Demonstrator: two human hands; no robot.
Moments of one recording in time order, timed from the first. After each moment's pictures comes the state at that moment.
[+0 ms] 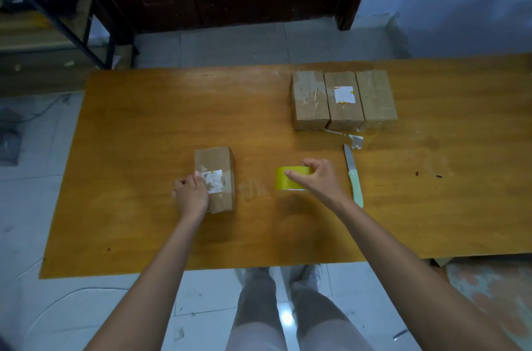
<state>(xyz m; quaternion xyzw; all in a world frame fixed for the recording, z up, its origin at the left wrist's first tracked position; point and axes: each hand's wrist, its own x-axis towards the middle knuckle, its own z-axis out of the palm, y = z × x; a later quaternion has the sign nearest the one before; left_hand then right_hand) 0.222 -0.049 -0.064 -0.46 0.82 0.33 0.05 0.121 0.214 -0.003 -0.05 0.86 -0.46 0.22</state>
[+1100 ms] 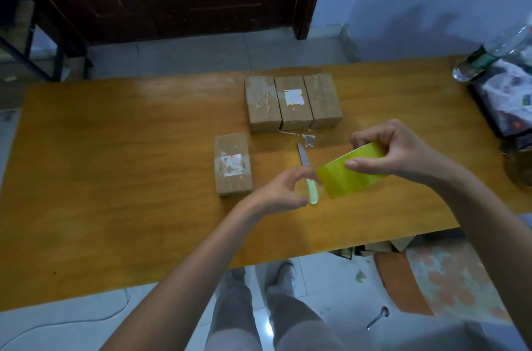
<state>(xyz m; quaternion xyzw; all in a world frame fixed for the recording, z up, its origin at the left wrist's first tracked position) 0.153 0.166 0.046 0.11 0.76 0.58 0.28 0.099 0.366 0.181 -0.26 0.79 -0.48 0.27</state>
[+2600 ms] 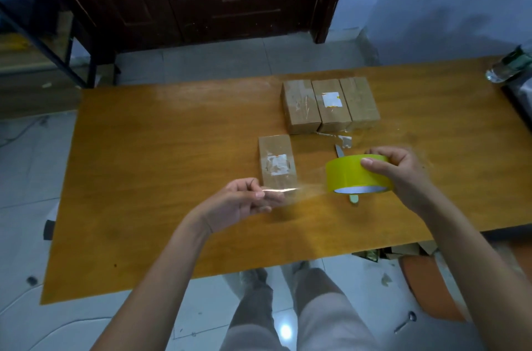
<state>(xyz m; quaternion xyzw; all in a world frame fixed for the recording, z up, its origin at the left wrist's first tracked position) 0.220 -0.015 0.045 -0.04 0.43 0.83 0.34 0.142 0.300 0.117 -0.06 0.76 -0.62 0.20</state>
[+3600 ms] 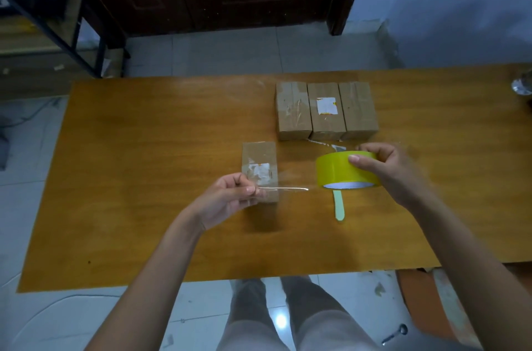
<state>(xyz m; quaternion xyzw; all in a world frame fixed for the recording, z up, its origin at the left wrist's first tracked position) 0.182 0.021 0.029 -0.13 0.48 0.82 0.28 0.073 0.328 0.104 -0.11 0.77 -0.59 0.22</state>
